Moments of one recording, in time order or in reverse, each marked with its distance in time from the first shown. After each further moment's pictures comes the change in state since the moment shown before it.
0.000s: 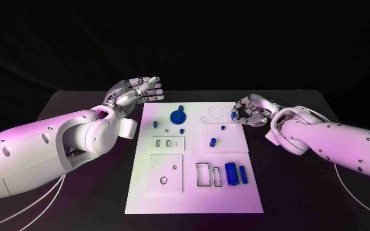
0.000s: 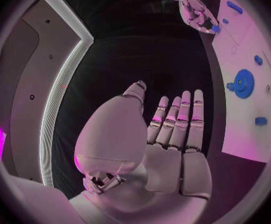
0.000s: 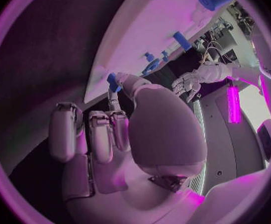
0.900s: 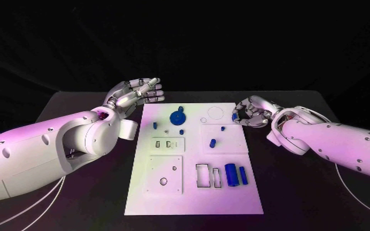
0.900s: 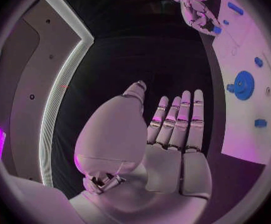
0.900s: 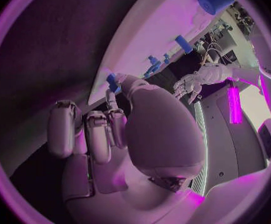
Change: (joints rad) left arm 0.000 0.000 0.000 0.006 0.000 -0.001 0.001; left_hand 0.000 0.000 0.000 0.000 0.000 0.000 0.000 0.000 0.000 0.004 -0.004 0.000 0.000 0.000 0.000 0.005 0.000 0.000 0.000 0.000 0.000 0.001; right arm 0.000 0.008 0.000 -0.034 -0.004 0.042 0.011; right_hand 0.017 -0.044 -0.076 0.032 0.038 -0.080 0.026 -0.043 -0.017 -0.021 0.029 -0.031 0.000 0.000 0.032 0.000 0.000 0.000 -0.021 0.021 -0.023 0.000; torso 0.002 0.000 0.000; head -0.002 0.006
